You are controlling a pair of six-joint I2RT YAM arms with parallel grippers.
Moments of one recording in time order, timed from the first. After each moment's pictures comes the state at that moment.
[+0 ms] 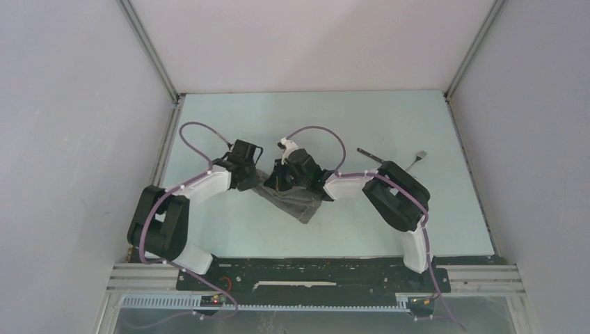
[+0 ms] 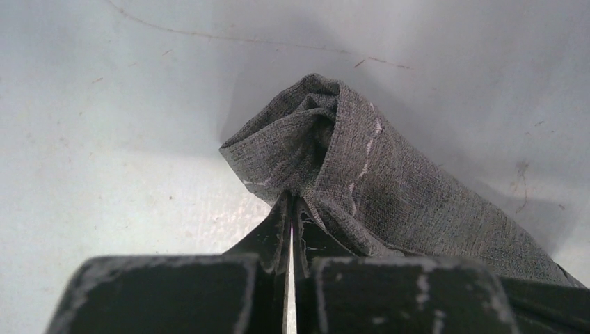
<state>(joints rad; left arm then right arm) -0.38 1.54 0.89 -0.41 -0.16 -0.60 0.87 2.01 1.17 0.40 -0.20 0.61</state>
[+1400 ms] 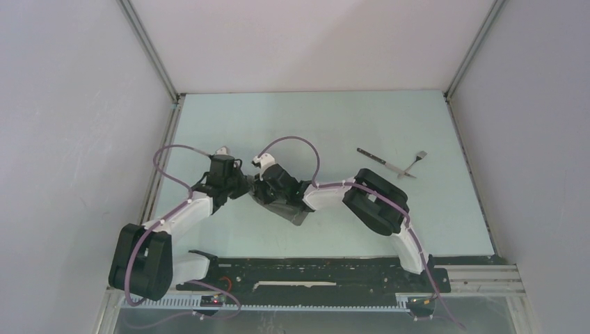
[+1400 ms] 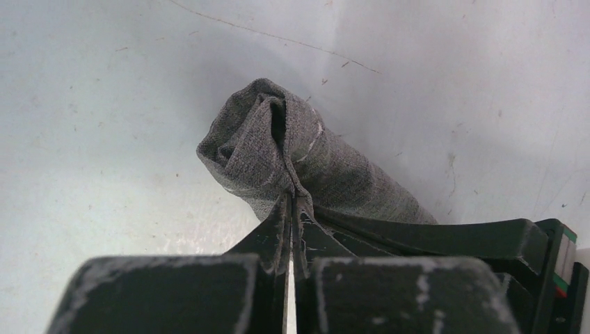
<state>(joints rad) -0.26 1.22 0.57 -0.15 -0.01 -0.69 1.04 2.15 1.31 0.32 0.06 0.41</state>
